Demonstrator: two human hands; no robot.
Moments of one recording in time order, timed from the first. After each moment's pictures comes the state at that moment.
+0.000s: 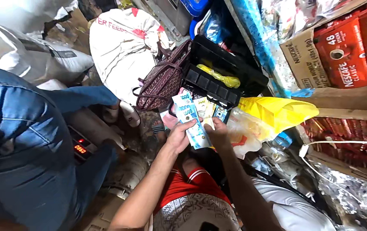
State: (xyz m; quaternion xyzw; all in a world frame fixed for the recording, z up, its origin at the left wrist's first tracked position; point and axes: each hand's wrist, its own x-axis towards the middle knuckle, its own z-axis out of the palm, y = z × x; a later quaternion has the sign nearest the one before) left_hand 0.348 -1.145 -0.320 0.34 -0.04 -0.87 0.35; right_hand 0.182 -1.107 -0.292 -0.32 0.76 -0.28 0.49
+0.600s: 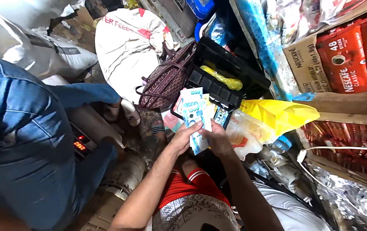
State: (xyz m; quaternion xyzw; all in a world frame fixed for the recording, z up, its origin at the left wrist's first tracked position) left_hand 0.350 -1.139 -0.307 0.35 -0.14 -0.87 0.32; right_hand 0.196 -1.111 -0.270 -0.26 0.61 -0.36 0.66
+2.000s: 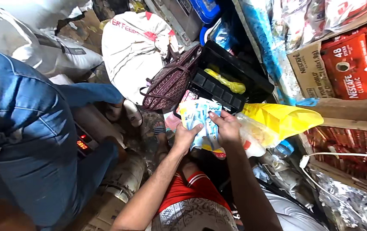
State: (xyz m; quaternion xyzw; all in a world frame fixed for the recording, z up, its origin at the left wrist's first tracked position) left_hand 0.343 -1.137 -0.317 0.55 -0.20 -0.73 0.35; right_hand 0.188 -1.142 -0.267 -0.24 0.70 -0.39 0.55
